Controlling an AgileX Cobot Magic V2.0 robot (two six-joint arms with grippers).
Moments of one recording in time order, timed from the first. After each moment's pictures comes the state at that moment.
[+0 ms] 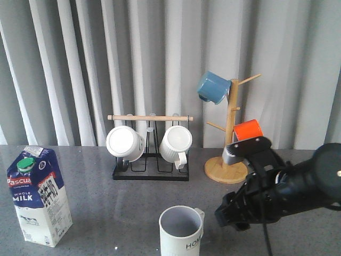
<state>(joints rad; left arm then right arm) 0.04 0.79 -1.11 -0.02 0.63 -0.05 0.31 1.51 -1.24 0.28 0.71 -0.29</state>
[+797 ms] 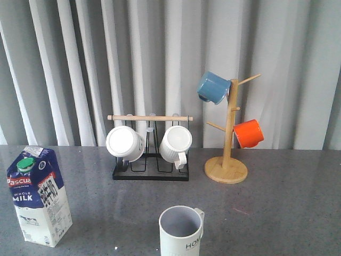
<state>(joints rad) 0.04 0.80 -1.12 -0.03 0.67 -0.04 0.31 0.51 -0.41 0.21 0.50 -0.30</state>
